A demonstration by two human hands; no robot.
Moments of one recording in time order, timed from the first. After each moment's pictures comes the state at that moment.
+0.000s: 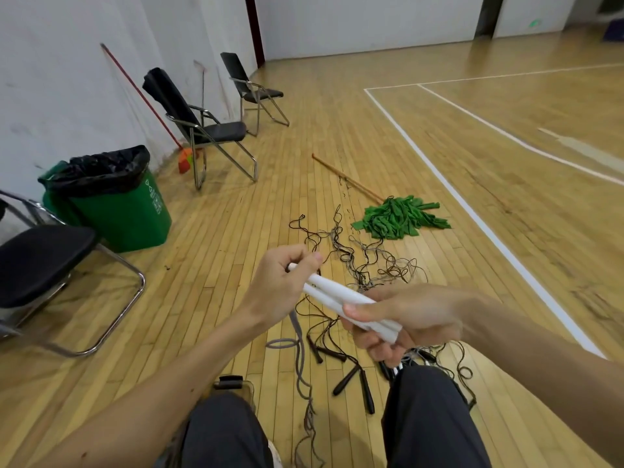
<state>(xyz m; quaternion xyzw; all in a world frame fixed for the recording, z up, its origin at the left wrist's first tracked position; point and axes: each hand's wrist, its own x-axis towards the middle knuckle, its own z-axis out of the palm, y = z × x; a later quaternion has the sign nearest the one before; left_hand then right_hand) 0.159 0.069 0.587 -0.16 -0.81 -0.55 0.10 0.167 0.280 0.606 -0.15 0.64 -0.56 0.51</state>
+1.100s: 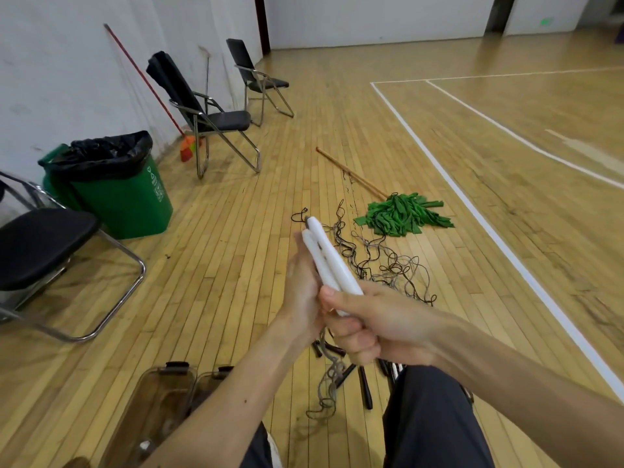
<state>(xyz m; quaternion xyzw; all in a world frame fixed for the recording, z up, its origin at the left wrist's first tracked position) 0.168 0.107 0.578 0.08 -0.59 -0.81 0.00 0.189 0.234 0.604 -0.11 0.57 -0.69 0.42</state>
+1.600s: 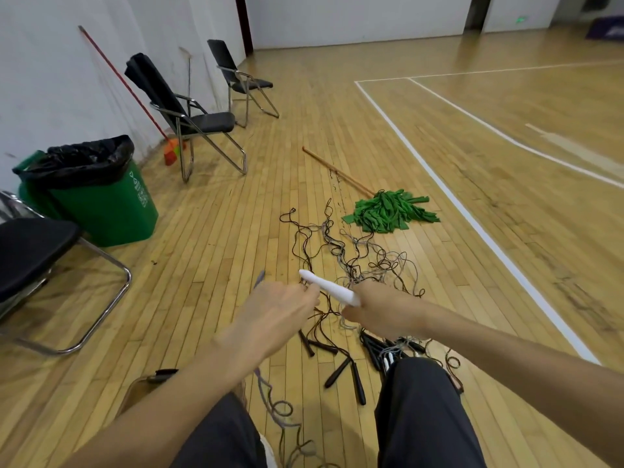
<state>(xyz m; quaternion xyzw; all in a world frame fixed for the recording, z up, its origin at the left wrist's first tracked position) 0.173 0.072 0.571 -0.26 -0.95 0.17 0.02 0.155 0.257 0.568 -0.11 0.92 -0.26 0.26</state>
